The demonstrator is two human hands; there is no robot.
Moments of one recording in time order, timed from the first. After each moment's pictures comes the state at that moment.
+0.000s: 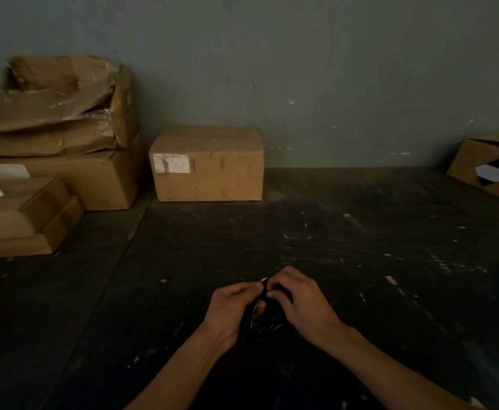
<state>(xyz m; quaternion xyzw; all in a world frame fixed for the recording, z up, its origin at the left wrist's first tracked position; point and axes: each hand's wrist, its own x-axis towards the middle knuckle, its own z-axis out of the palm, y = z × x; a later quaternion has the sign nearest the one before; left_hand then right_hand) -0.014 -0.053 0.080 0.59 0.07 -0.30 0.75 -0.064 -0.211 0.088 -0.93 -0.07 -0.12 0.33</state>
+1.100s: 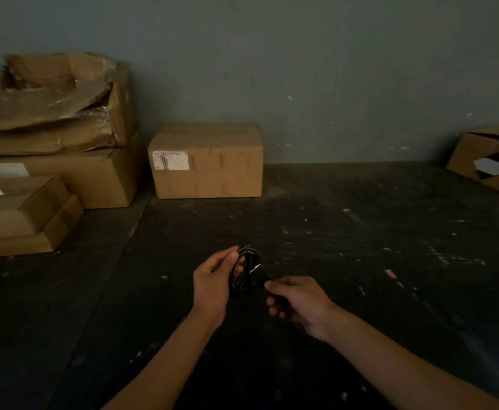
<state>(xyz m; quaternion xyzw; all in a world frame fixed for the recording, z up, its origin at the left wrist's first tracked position) 0.006 -0.051 0.087 0.61 0.02 -0.05 0.79 -0.066 -0.197 0.110 -0.66 0.26 0.12 0.69</state>
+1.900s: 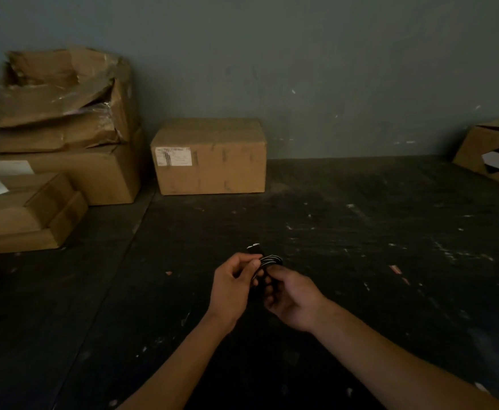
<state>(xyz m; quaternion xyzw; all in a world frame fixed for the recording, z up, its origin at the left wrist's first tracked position) -0.007 -0.057 0.082 0.69 -0.10 -0.09 0.71 -0.047 -0.179 0.103 -0.43 0.32 0.12 0.84</state>
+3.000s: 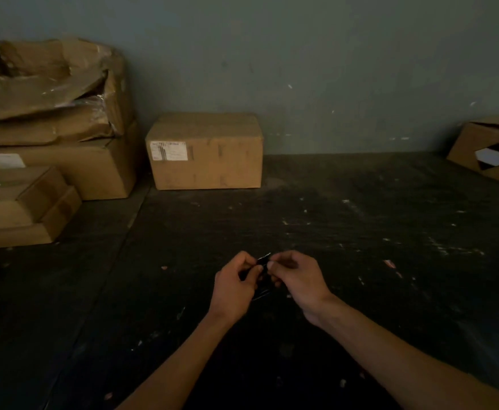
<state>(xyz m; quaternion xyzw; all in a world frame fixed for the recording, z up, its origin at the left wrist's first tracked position) -0.009 -0.058 0.072 0.80 -0.16 -0.07 0.57 -0.060 -0.191 0.108 -0.71 0.20 -0.03 0.67</state>
